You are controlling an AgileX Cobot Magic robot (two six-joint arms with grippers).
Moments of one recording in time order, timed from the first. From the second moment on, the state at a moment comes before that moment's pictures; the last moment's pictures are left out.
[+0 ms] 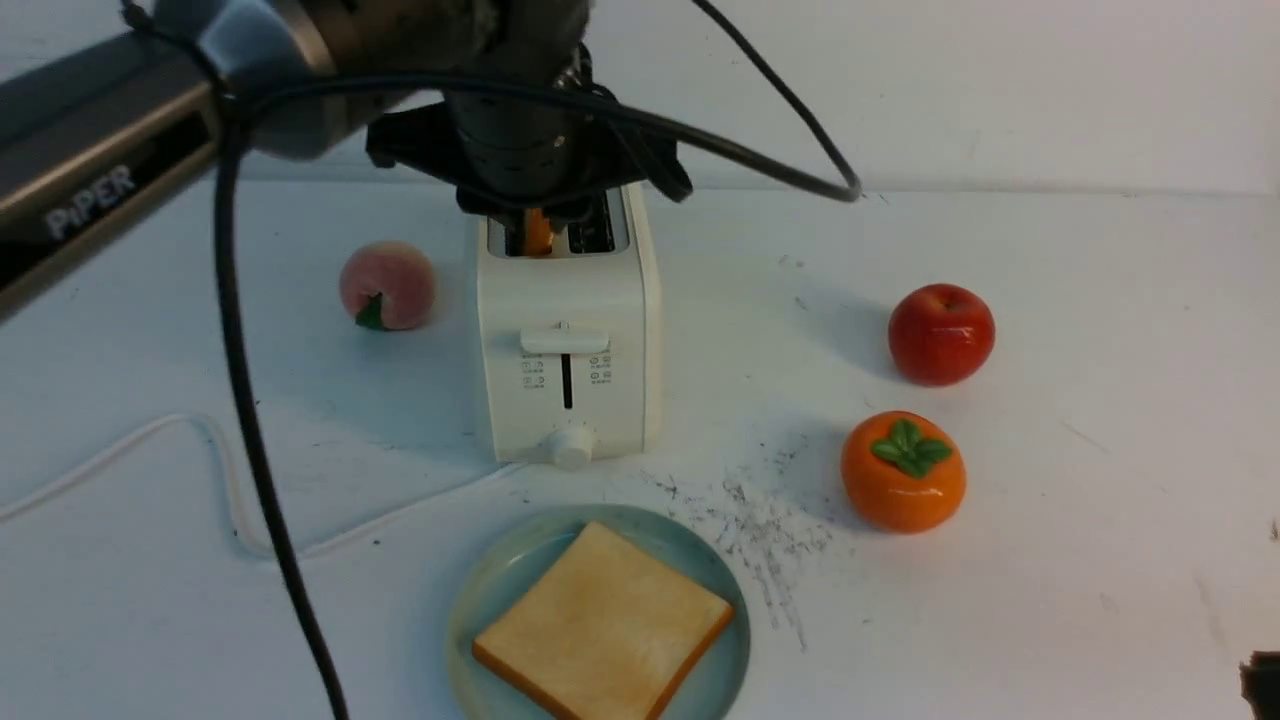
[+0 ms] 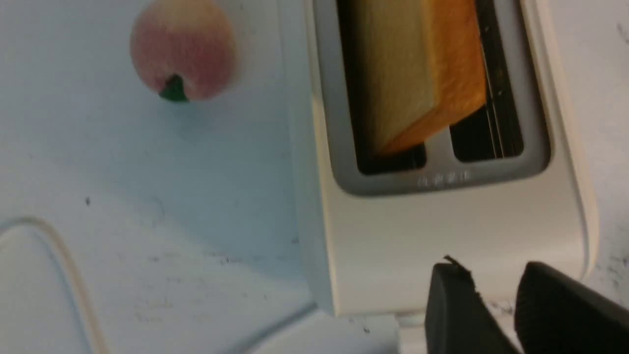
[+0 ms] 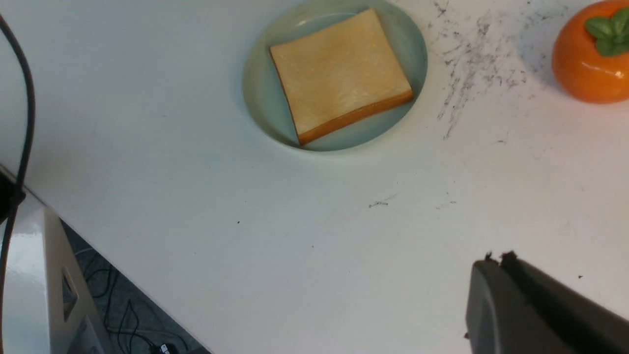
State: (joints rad) right arm 0.05 0.65 -0.81 0.65 1.15 -0.61; left arm -0.60 1.90 -1.93 0.43 1.09 -0.70
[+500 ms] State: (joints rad) right arm 0.05 0.65 -0.81 0.65 1.10 -0.61; left arm -0.61 2.00 -1.93 0.69 0.93 -0.83
